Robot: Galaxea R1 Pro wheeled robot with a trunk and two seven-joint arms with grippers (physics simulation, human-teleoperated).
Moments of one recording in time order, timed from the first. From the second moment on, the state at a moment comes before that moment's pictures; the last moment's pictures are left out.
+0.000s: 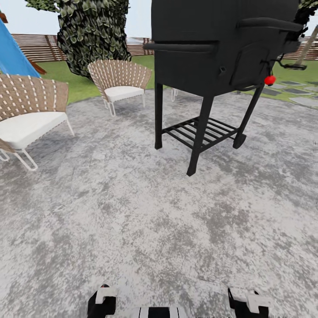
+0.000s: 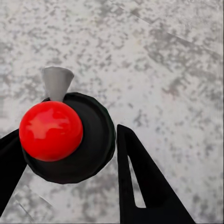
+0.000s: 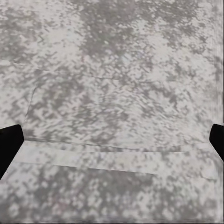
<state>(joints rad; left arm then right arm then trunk) -0.34 -0.03 -0.03 -0.30 0.01 -0.41 0.03 -0.10 -0.08 -0.12 -0.70 0.04 -0.39 -0.06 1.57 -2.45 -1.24</state>
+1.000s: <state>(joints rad) -0.34 -0.03 -0.03 -0.31 0.02 -0.39 0.03 -0.10 -0.08 -0.12 -0.65 0.04 -0.39 -0.06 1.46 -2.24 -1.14</state>
